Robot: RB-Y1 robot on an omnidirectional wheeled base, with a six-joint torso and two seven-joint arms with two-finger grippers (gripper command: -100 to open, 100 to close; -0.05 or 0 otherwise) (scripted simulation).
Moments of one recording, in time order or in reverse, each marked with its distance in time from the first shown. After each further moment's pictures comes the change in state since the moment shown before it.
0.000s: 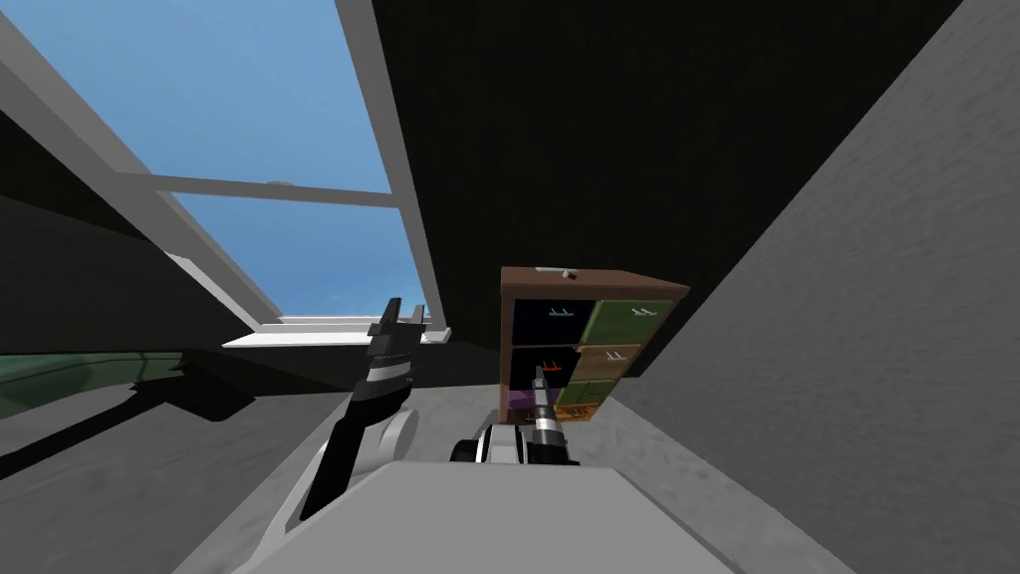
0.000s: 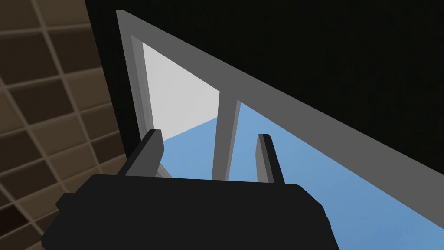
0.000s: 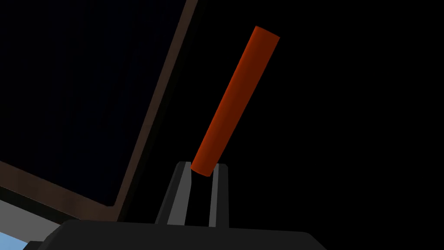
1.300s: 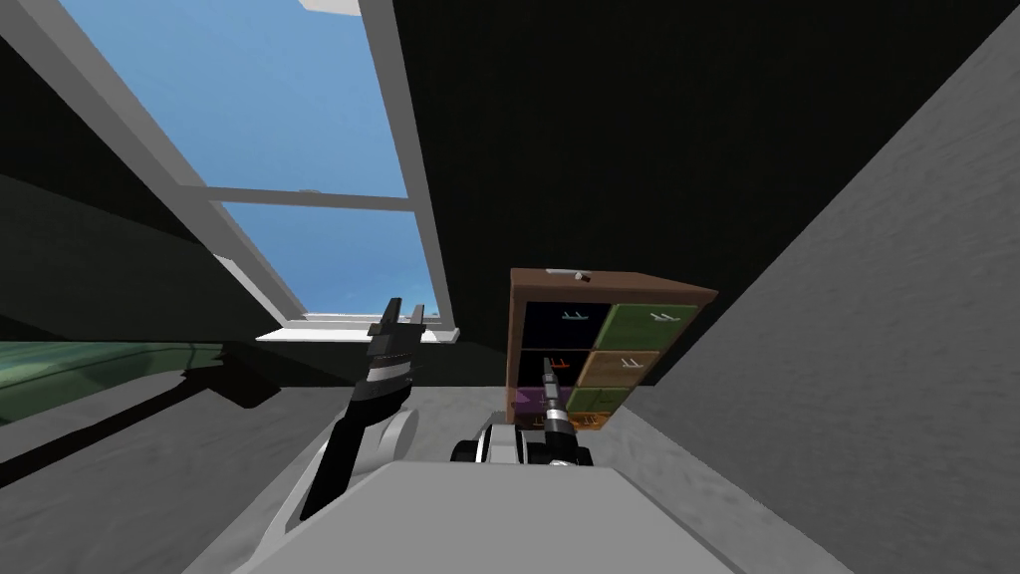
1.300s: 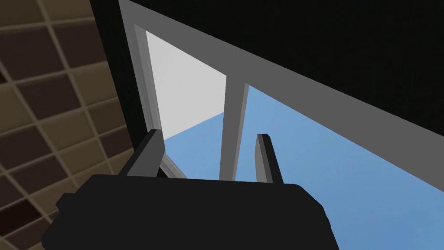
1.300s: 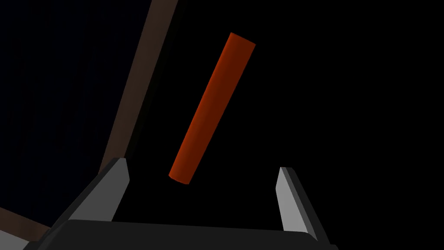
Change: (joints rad) left arm 0.000 0.000 0.000 0.000 0.000 0.000 0.000; right arm -0.029 -0.056 -0.082 0.033 -0.058 0.029 -0.049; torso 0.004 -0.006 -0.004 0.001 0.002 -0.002
